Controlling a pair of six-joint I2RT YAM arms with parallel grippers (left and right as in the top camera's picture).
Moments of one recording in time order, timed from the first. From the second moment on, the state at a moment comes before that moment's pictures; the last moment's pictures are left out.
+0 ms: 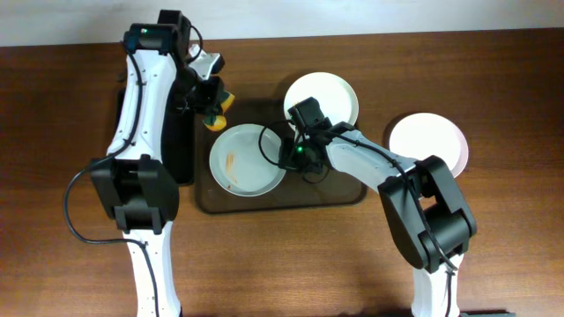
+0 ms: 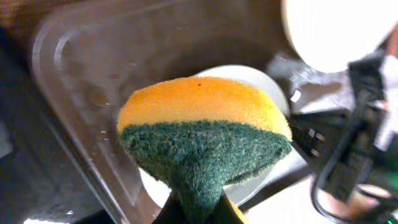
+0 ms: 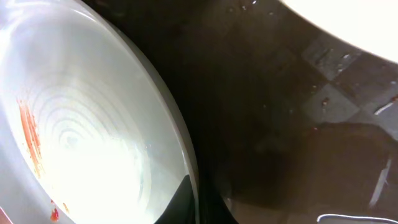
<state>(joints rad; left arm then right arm) -0.08 2.37 2.40 -1.53 0.37 0.14 0.49 2.09 1.36 -0.44 -0.30 0.66</state>
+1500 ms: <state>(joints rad) -0.24 2.28 1.71 -1.06 0.42 0.02 0.49 2.09 1.36 -0.41 -0.31 0.67</state>
